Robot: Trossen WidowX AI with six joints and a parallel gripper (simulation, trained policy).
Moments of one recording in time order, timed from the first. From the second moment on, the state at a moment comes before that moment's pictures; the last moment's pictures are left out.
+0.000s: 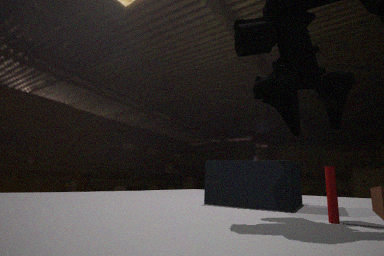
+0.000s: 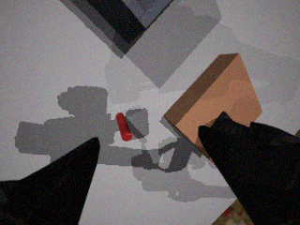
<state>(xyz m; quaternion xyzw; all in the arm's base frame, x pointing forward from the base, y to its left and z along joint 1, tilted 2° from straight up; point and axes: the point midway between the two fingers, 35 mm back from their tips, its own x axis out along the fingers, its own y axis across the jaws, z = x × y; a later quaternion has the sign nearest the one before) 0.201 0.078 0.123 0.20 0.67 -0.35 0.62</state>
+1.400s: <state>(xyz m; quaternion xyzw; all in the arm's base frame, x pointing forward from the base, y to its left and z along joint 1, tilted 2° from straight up) 0.177 0.094 -0.010 0.15 0.65 -0.37 0.65</state>
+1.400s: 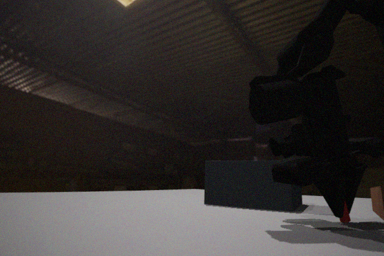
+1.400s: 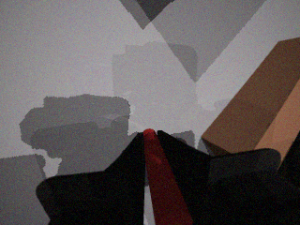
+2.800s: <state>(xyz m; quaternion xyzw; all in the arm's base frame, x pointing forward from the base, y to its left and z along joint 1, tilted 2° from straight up) 0.263 0.005 0.122 0.21 0.52 -0.45 0.70</state>
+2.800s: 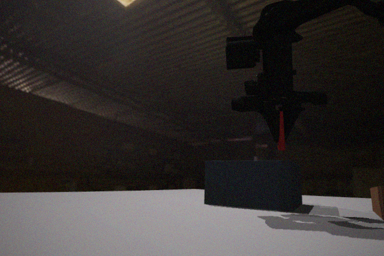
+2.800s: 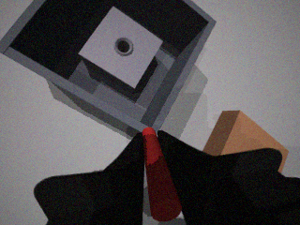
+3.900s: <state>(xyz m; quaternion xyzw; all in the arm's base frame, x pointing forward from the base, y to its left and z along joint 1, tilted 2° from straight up) 0.336 -0.102 0.080 0.24 0.53 -0.40 0.70</state>
